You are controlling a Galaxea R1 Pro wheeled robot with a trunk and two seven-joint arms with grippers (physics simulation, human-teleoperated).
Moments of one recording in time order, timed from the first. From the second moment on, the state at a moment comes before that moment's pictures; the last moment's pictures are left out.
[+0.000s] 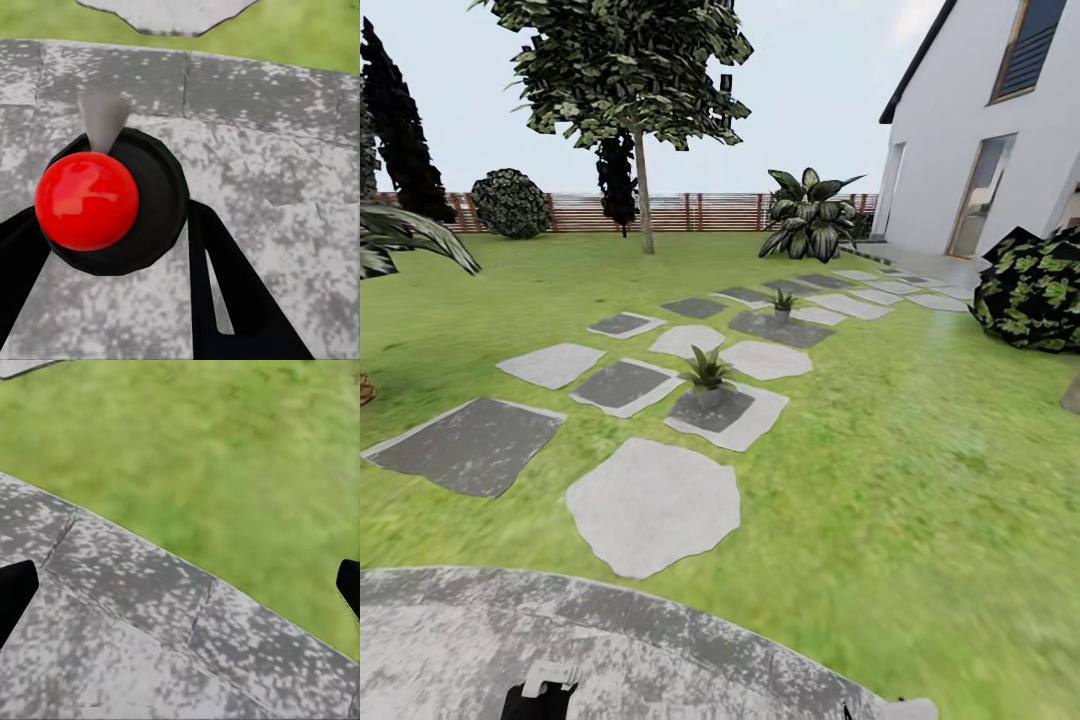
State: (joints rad) left arm -0.34 0.08 0.41 -0.33 -0.39 -0.19 -0.24; right arm -0.13 -0.02 -0.15 -0.51 0.24 -0.39 0.00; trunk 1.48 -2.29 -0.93
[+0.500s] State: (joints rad) left arm -0.34 0.08 0.41 -0.33 -0.39 -0.19 -0.24; right arm -0.13 -0.02 -0.15 -0.51 0.24 -0.39 0.00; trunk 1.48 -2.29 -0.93
